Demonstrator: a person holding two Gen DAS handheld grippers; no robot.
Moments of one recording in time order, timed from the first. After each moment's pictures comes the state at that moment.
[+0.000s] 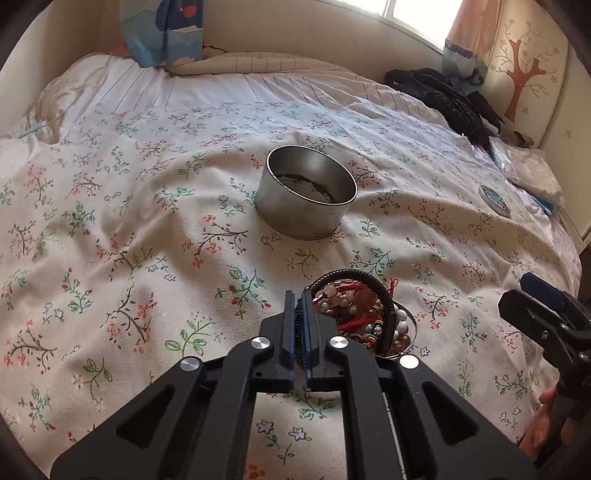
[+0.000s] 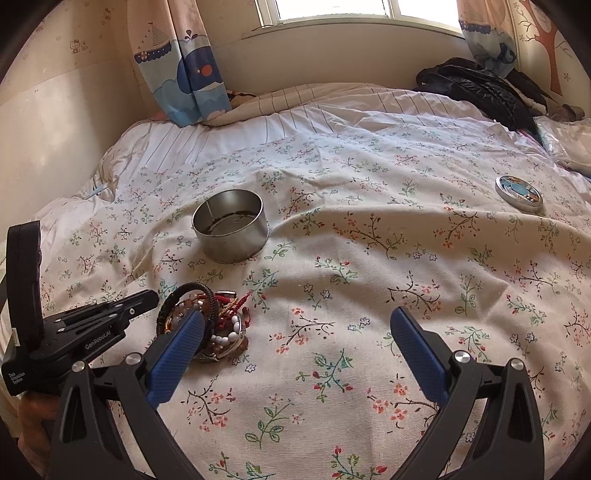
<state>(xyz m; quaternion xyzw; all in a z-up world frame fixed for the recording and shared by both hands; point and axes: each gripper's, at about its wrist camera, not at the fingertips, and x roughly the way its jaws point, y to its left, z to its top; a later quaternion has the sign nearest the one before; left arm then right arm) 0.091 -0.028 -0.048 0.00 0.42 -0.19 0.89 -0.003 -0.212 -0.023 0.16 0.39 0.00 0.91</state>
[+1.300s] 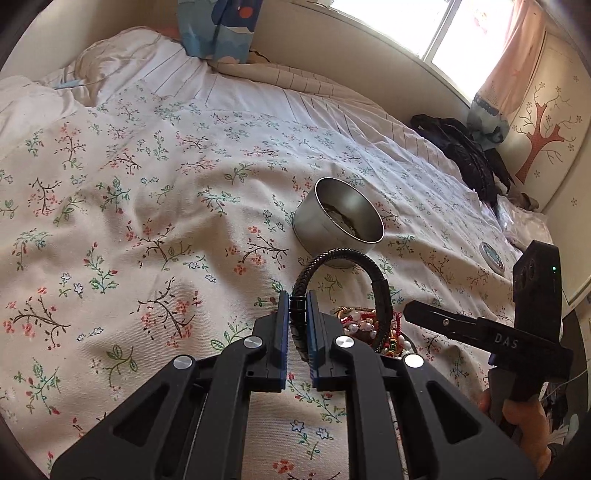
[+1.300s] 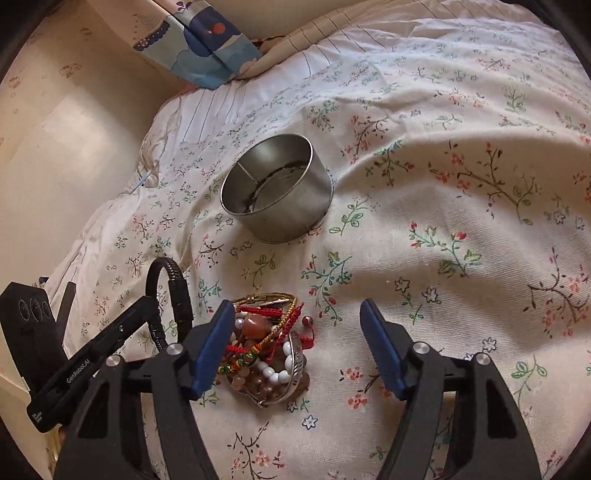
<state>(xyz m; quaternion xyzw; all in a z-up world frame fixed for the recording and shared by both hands) 0.093 0.024 -0.040 -0.11 0.41 -0.16 0.89 0.085 -0.205 -0.084 0.30 0.47 0.16 0.81</state>
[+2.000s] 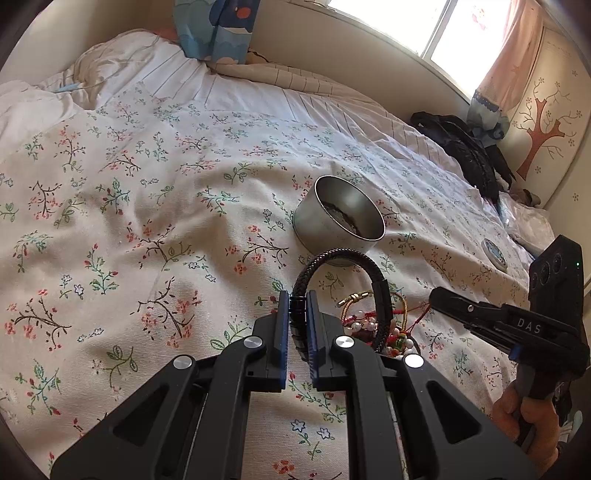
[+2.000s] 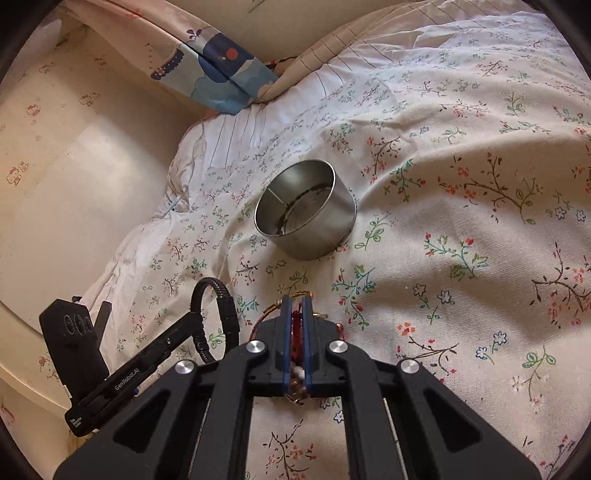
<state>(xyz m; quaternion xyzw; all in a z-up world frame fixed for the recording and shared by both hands) 0.093 0.024 -0.041 -0.10 0.41 -0.16 0.89 0.071 -0.223 -0.067 0.35 0.41 0.18 0.82</state>
